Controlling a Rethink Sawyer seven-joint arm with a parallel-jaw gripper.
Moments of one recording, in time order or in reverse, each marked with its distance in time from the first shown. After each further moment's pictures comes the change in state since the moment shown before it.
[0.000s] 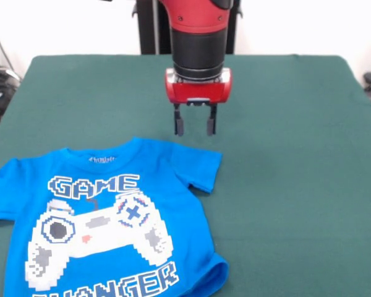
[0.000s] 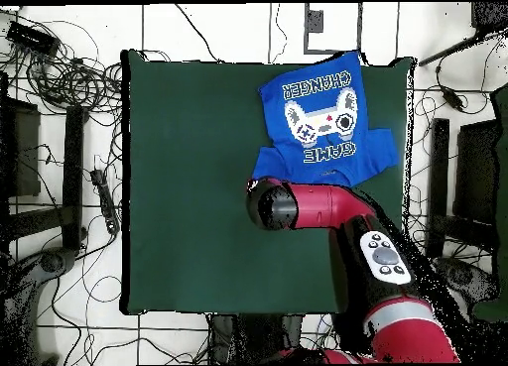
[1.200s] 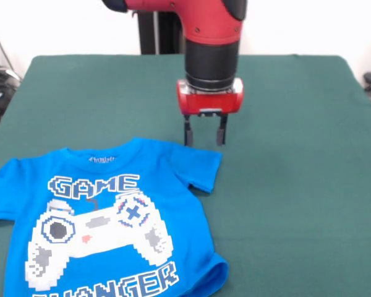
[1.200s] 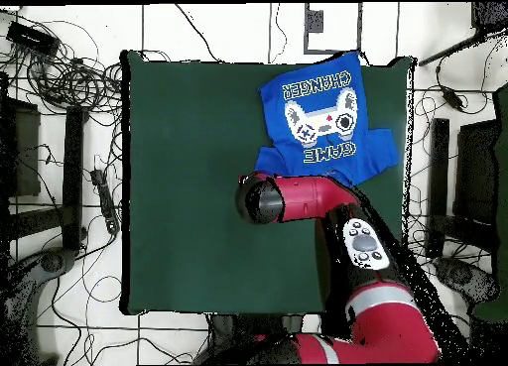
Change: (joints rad) arm 0.058 0.046 -0.007 -0.066 -0.049 -0.002 0.000
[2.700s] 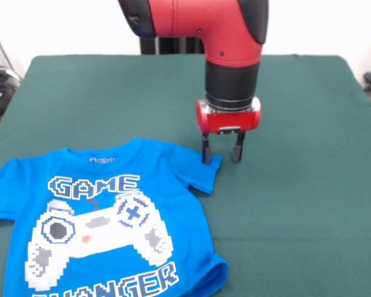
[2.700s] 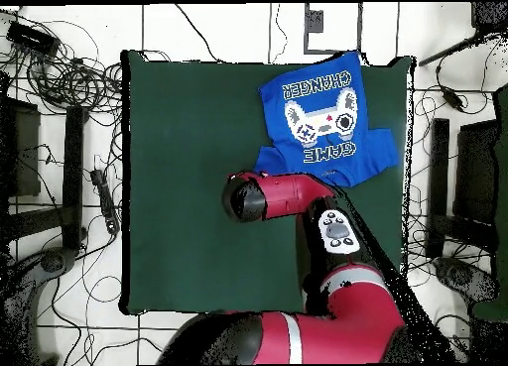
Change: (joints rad) arm 0.066 0.076 -0.032 -0.050 0.001 -0.065 0.000
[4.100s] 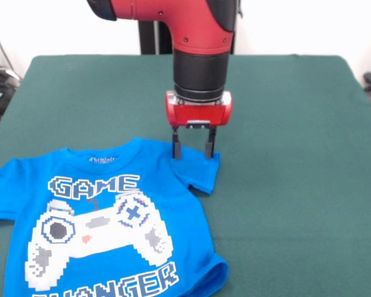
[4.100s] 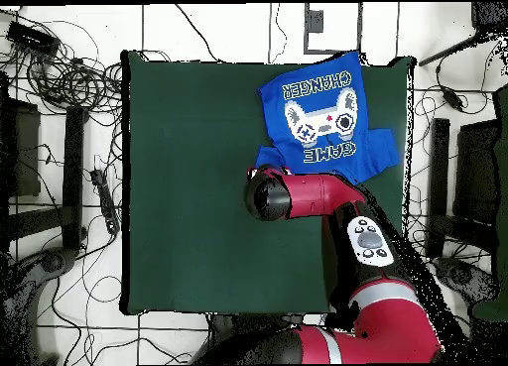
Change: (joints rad) arm -0.071 -0.049 -0.001 0.009 0.000 0.000 0.000
